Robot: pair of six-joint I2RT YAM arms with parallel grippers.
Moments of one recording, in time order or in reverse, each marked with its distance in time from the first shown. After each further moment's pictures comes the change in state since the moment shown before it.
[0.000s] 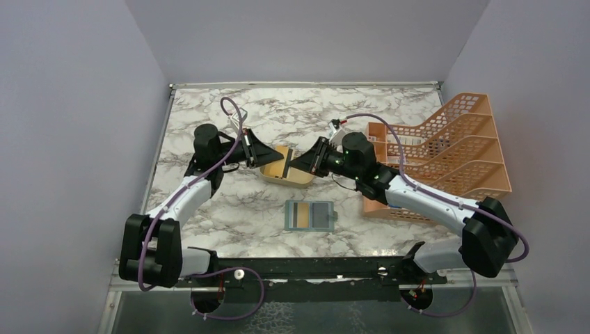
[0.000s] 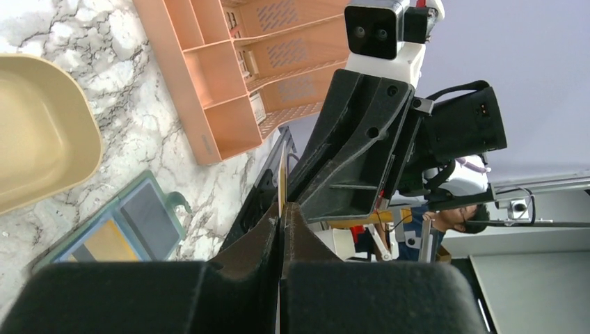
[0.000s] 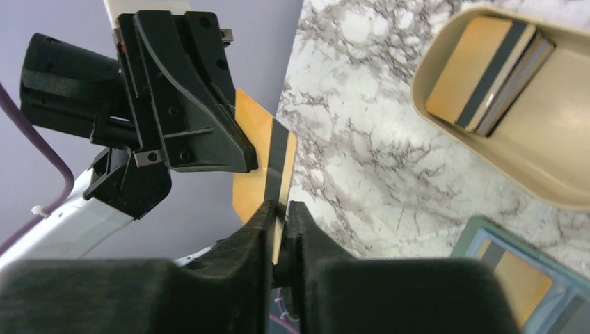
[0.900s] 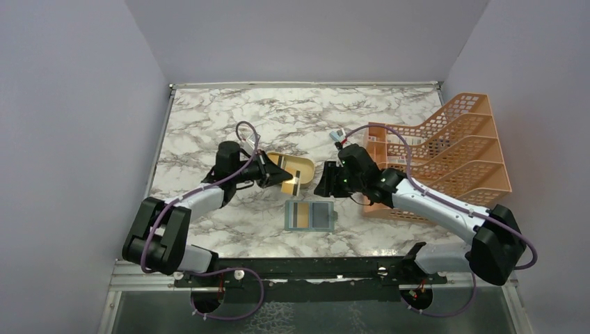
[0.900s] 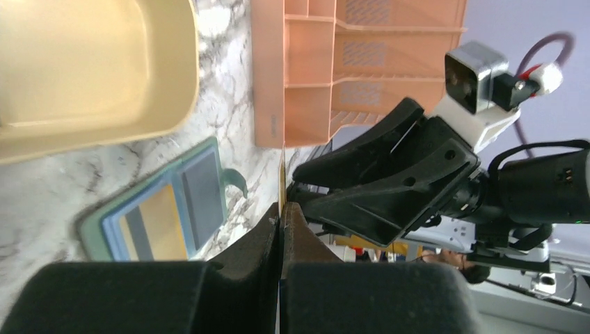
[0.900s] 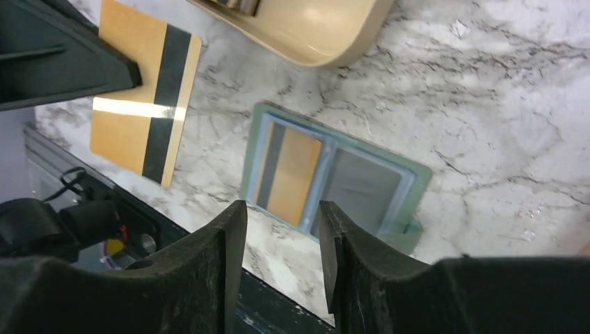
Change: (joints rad) left arm -0.090 0.101 -0.155 -0.010 -0.200 0.010; right arm 0.000 -0.072 -0.008 -0.569 0.177 -0.321
